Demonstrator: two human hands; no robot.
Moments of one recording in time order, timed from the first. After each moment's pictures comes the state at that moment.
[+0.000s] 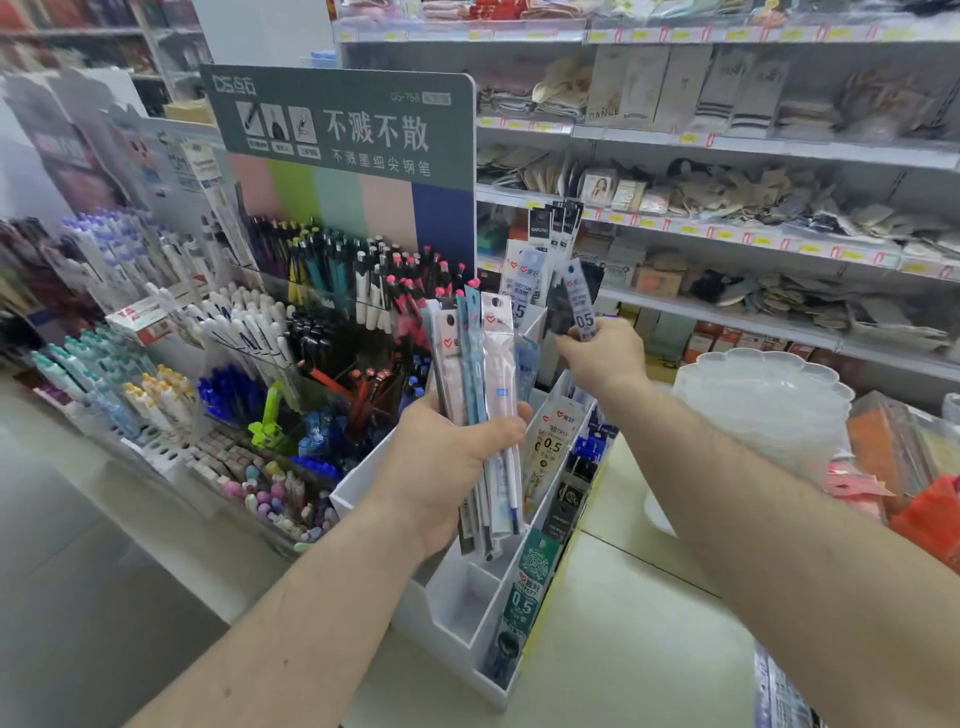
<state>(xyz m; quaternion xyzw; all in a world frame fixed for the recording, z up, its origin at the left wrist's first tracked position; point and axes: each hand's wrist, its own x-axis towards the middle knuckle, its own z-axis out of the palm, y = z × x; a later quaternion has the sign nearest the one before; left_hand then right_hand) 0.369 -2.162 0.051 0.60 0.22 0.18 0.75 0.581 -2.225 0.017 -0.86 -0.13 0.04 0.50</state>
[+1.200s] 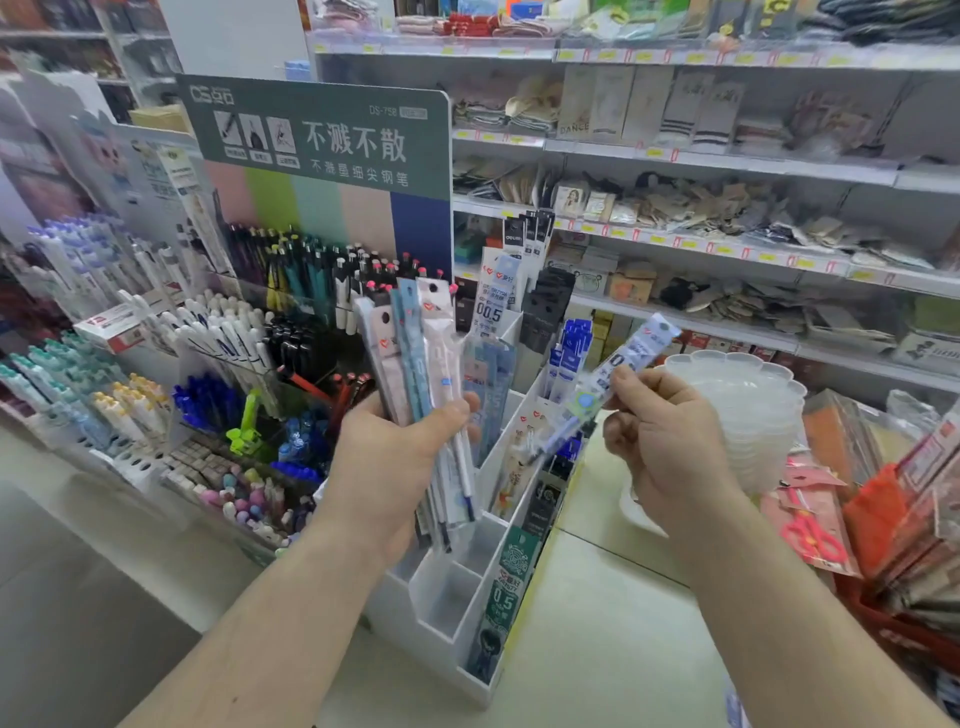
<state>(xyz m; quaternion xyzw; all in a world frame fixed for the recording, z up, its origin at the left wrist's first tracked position) 0.350 -2.160 0.058 0.57 0.23 0.27 0.74 0.478 -2.314 0.048 -0.56 -0.04 0.14 0.81</state>
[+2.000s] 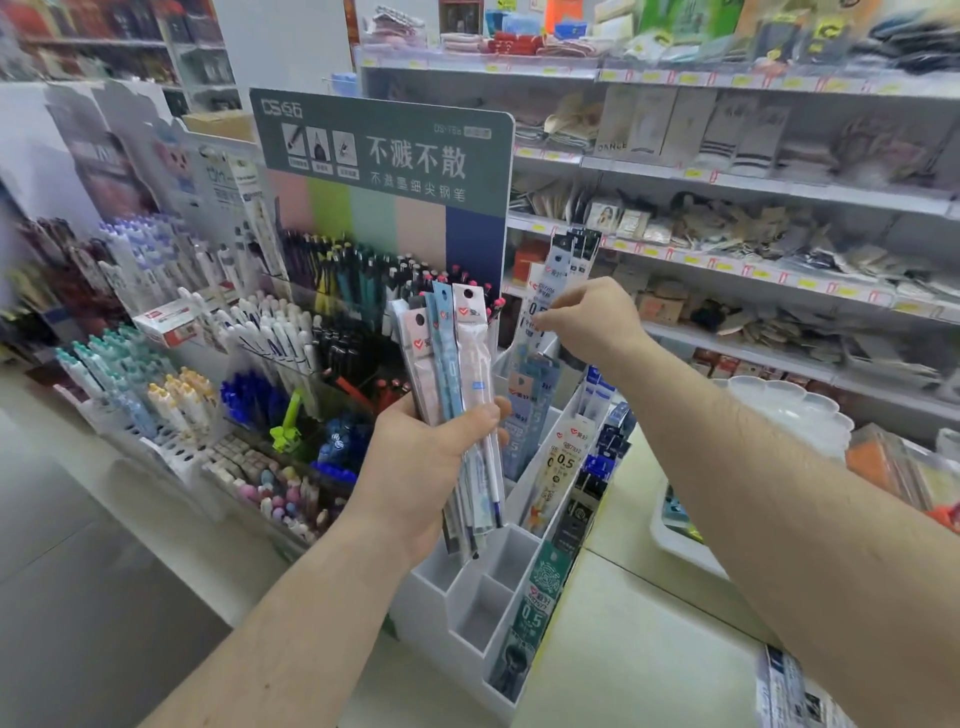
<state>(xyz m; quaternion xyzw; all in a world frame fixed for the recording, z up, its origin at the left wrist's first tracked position) 0.345 -2.145 0.063 0.56 0.21 0.26 0.76 0.546 -2.203 0.097 -0.87 -0.25 0.05 0.43</state>
